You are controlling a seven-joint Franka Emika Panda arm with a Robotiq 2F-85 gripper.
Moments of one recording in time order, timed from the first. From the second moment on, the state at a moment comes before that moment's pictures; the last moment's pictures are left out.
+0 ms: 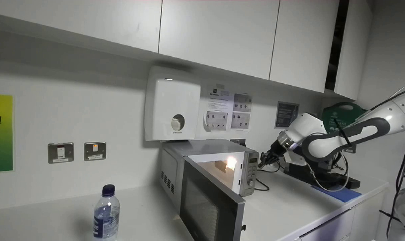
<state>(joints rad) 0.17 -0.40 0.38 -2.56 0.12 2.80 0.49</state>
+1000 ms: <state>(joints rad) 0.17 -0.37 0.38 -2.56 0.12 2.80 0.49</state>
